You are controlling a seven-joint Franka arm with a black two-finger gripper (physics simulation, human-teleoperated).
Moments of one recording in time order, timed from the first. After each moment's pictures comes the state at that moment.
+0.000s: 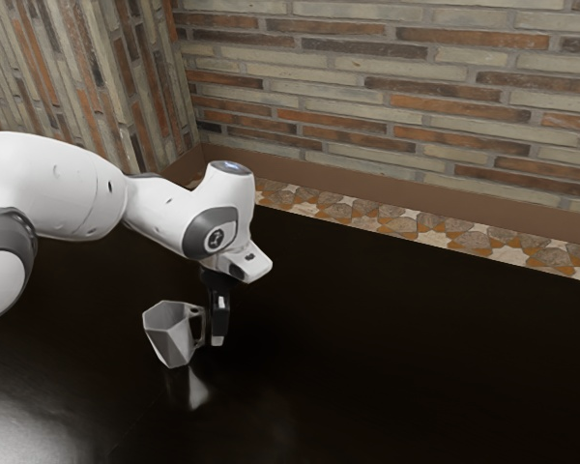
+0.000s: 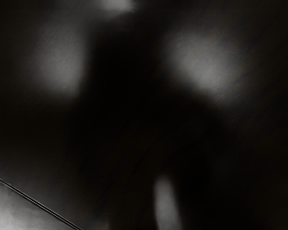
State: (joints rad) arm -0.38 0.41 0.30 -1.93 0.02 2.10 0.80
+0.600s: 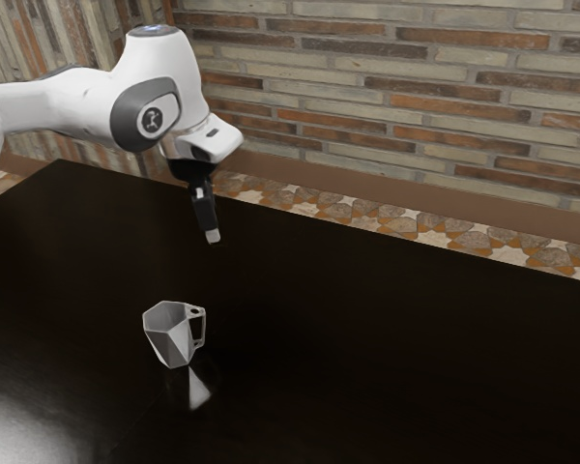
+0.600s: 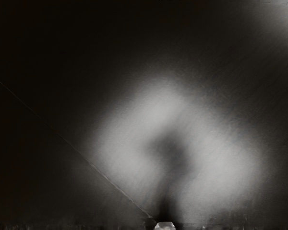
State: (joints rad) arm -0.38 0.04 0.30 -1.88 -0.01 1.99 0.78
